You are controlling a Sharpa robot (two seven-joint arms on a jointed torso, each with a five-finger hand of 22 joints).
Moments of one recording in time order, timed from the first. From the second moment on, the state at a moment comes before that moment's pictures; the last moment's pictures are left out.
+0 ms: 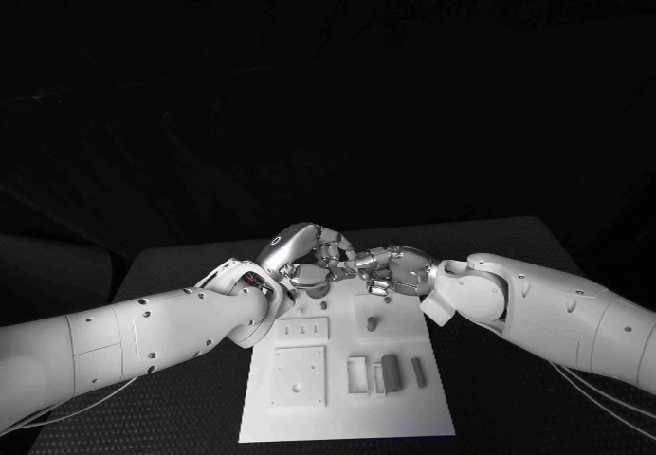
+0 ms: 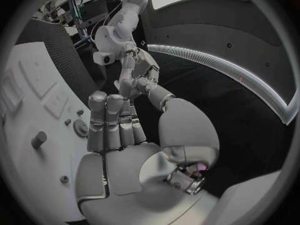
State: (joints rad) left arm 1.25 -0.62 -0.19 1.36 -1.05 -0.71 0.43; left_hand 1.13 -0.09 0.44 -0.29 0.05 1.06 0.07 0.37 0.48 1.22 -0.04 0.74 0.82 1.16 -0.14 1.09 1.02 0.02 1.26 -0.23 0.60 1.31; right arm 1.16 -0.61 -0.01 1.11 -0.05 0.42 0.05; right_hand 1.05 -0.04 0.62 -0.23 0.24 0.95 0.09 0.32 0.54 1.31 0.01 0.22 0.91 1.10 -0.08 1.21 0.81 0.21 1.05 -0.01 1.04 1.31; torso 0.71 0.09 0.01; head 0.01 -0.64
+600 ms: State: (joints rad) left arm 1.25 -0.62 -0.19 1.37 -1.03 -0.68 0.43; left_hand 1.09 -0.02 0.45 -0.28 0.05 1.05 0.07 0.34 0.48 1.21 -0.03 0.75 0.82 1.14 -0.13 1.12 0.98 0.02 1.24 -0.23 0.61 1.31; right arm 1.16 -0.60 -0.01 1.10 -0.07 0.43 0.05; right_hand 1.05 -0.04 0.62 -0.24 0.24 0.95 0.09 0.32 0.54 1.31 0.01 0.22 0.90 1.10 -0.08 1.21 0.81 0.21 1.05 -0.01 1.04 1.31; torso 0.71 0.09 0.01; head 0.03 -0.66
